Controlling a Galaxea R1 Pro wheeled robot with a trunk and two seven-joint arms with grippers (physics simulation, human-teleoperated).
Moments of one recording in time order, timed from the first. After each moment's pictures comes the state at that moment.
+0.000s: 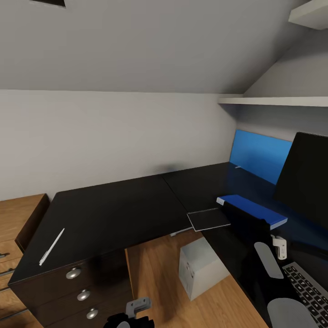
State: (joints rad) left arm -0.21 0.06 -0.70 -1.15 1.14 0.50 0.75; right arm -0.53 -0.05 -0.26 -0.98 -1.27 -0.37 -0.25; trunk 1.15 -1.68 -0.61
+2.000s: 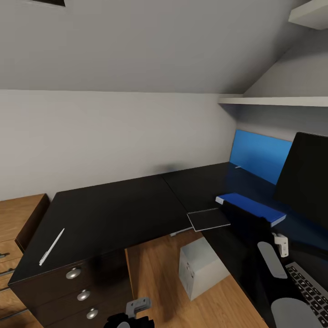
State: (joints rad) left arm -0.21 0.06 -0.70 -1.15 1.14 0.50 0.75; right arm -0.53 -0.07 -0.26 -0.98 -1.27 -0.31 -0.23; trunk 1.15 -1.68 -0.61
